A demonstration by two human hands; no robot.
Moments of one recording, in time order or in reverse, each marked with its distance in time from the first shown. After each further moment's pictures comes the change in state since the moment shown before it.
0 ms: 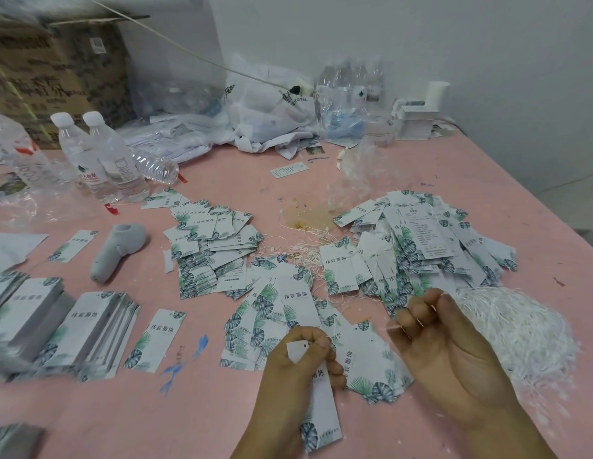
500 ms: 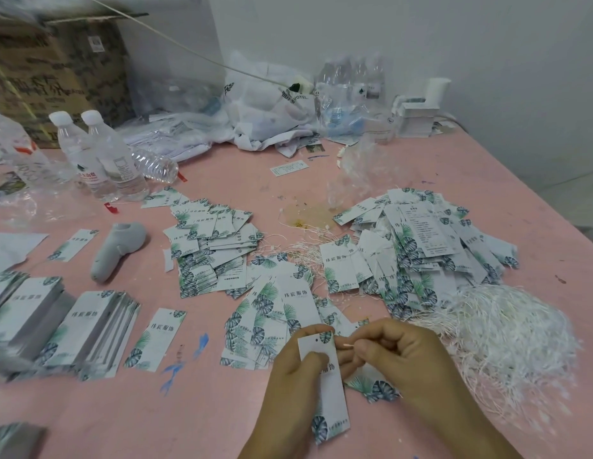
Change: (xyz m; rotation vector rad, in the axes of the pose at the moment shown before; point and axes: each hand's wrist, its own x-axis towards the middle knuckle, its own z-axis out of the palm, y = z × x) left_hand -0.004 -0.010 0.001 0.030 -0.085 0.055; right_hand -0.011 0.025 0.010 -1.071 0.007 0.016
